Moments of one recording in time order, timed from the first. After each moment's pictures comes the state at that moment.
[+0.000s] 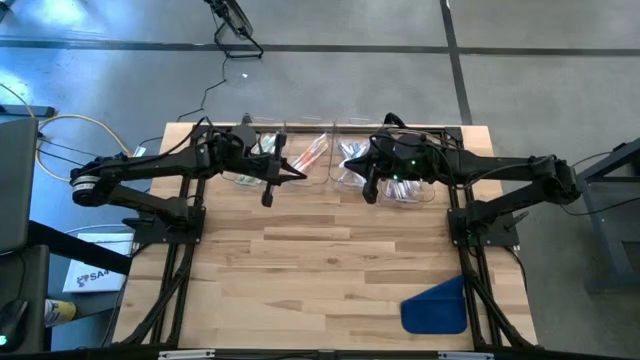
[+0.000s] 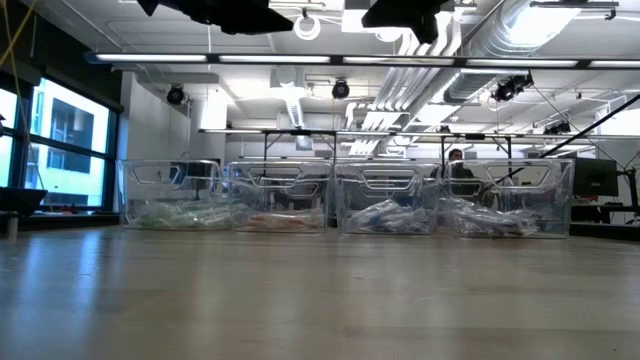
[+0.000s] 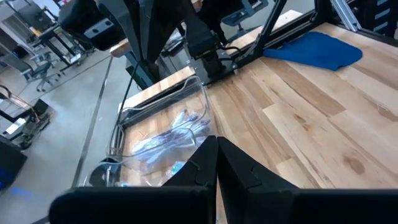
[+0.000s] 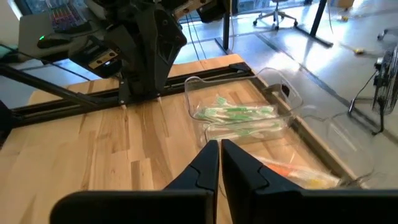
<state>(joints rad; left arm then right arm) 0.27 1.15 0.98 -0.11 0.30 0.59 -0.12 1.24 1.10 -0.19 0.13 0.11</state>
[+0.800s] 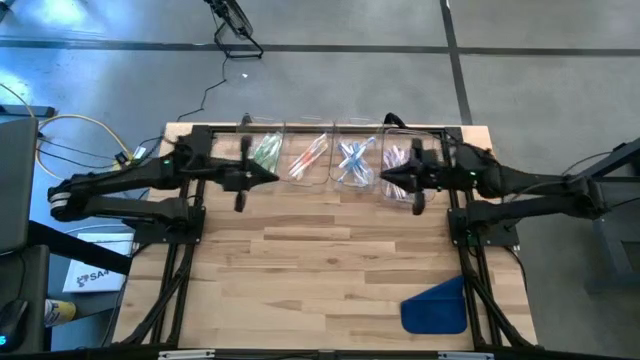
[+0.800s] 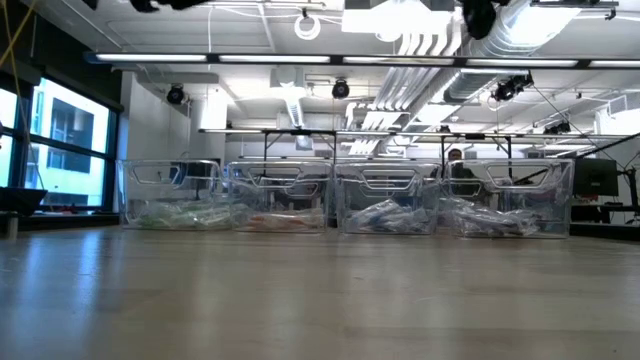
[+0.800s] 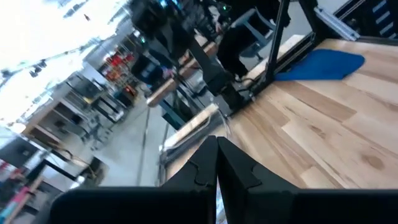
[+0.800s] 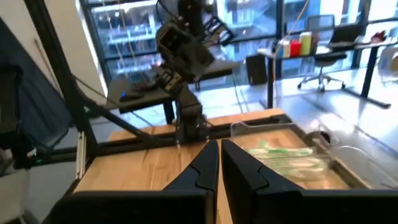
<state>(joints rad) 0.27 0.83 0.77 -0.01 0.33 0.75 -0.13 0.81 0.72 0.07 -0.07 0.13</state>
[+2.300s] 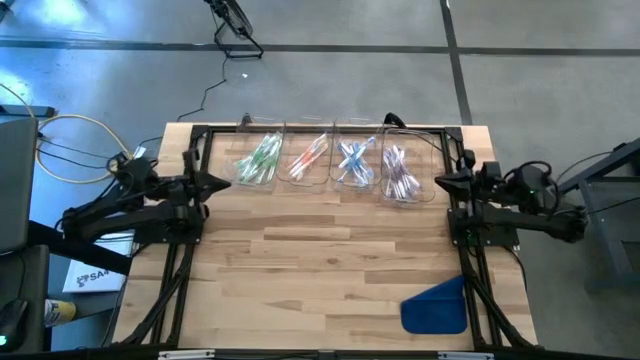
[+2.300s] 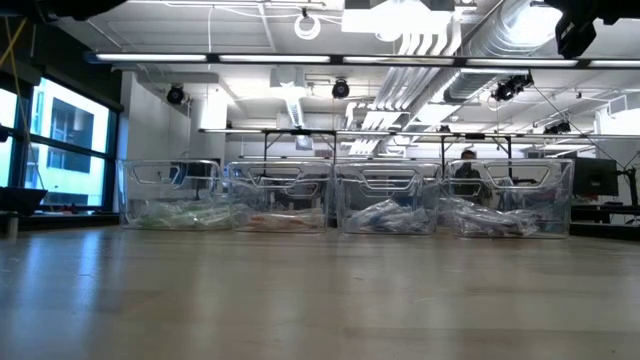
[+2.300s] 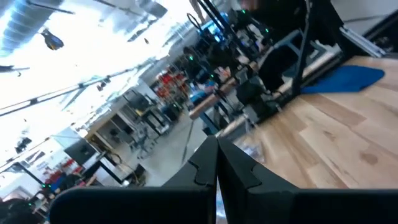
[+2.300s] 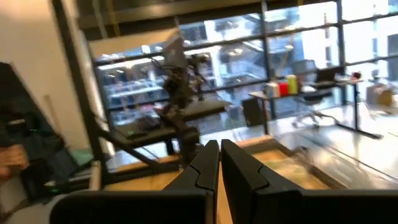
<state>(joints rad) 0.28 0.11 0.47 -0.21 0.22 0.70 -0.13 0.01 0.44 -0.23 -0.02 0.19</state>
